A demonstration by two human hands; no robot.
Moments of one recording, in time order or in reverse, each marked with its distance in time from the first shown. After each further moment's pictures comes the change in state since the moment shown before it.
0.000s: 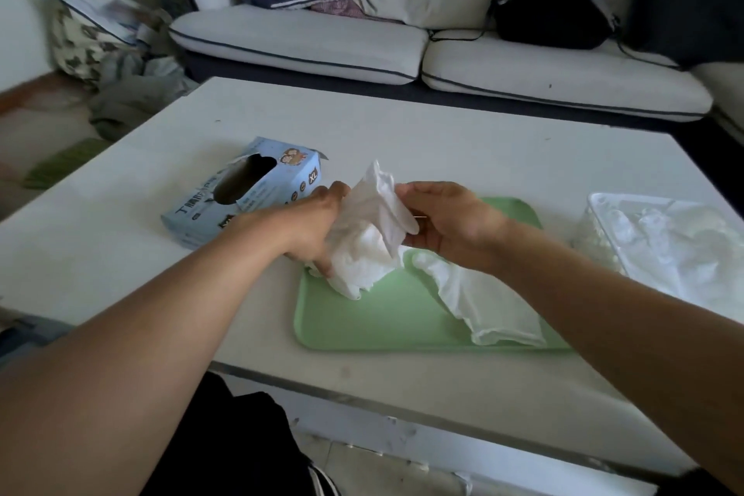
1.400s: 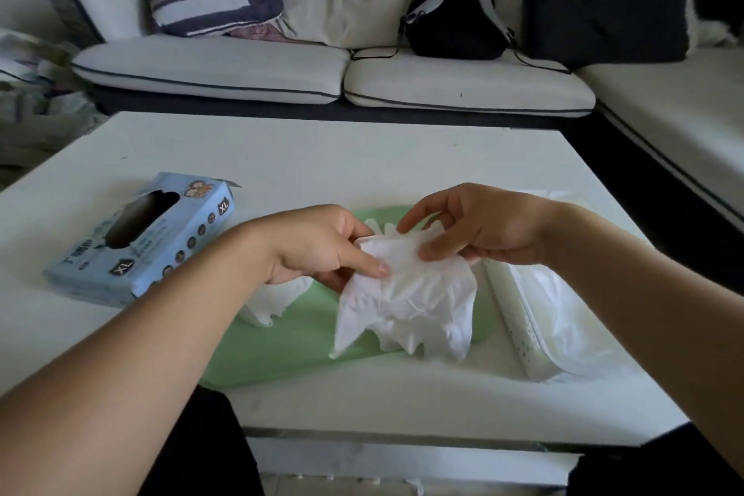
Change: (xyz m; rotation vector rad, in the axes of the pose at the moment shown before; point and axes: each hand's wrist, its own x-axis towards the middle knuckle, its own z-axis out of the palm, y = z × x) left_hand -0.024 0.143 -0.028 -0.863 -0.365 0.201; right_hand -0.096 -0.040 -0.124 -0.364 -0.091 0.157
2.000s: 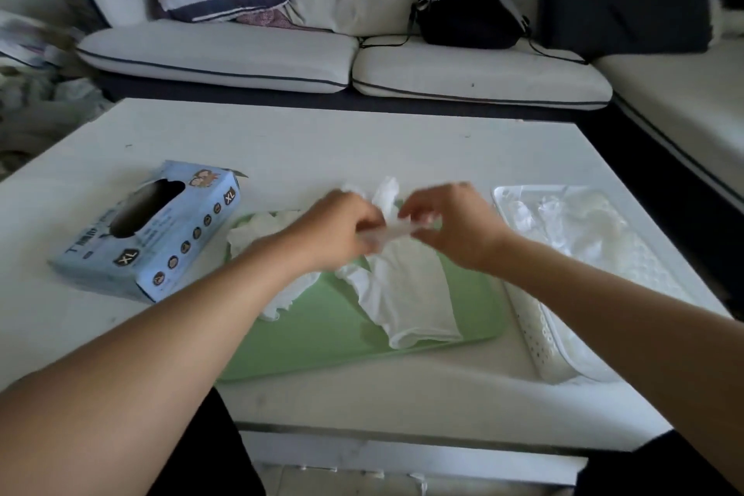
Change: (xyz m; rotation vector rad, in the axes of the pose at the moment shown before) left_hand 0.059 -0.040 -0.015 0.646 0.432 0.352; right_hand 0.057 0.031 0.018 -0.779 0.539 -0.464
